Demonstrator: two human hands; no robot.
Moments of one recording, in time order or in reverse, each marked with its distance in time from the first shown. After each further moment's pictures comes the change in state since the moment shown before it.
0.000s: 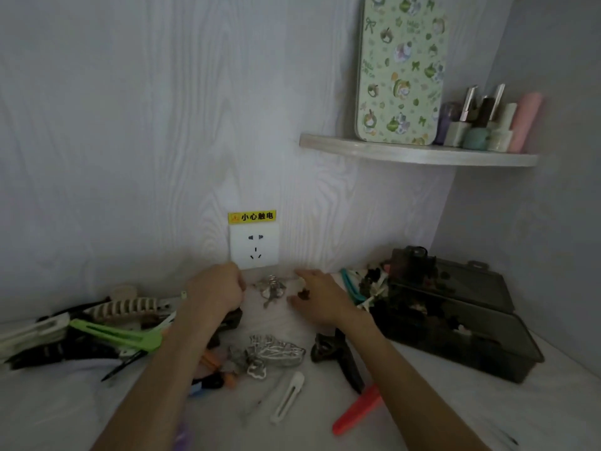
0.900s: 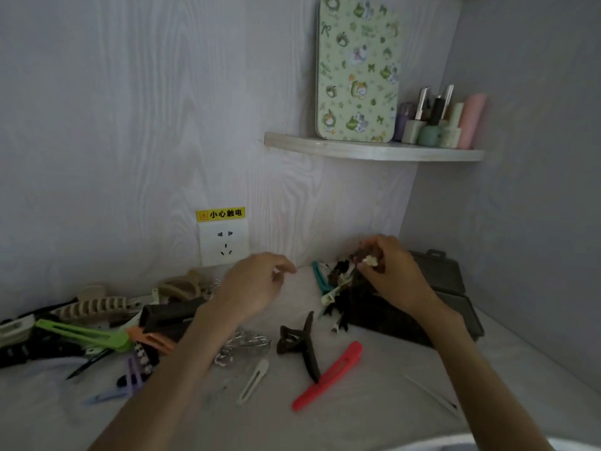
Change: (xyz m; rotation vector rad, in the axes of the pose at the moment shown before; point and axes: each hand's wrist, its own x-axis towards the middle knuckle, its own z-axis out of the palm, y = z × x) left_hand -0.037 0.074 0.010 -0.198 0.099 0.474; right_hand -0.082 0.077 -0.096 0.151 0.506 -0.050
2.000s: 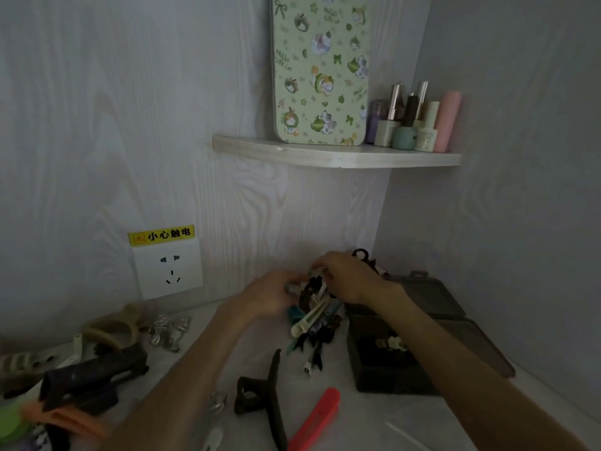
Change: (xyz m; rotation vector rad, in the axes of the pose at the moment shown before) left_hand 0.095 0.019 0.067 -0.231 -0.394 0.043; right_hand 0.067 0.031 0.027 -0.357 -0.518 0.080
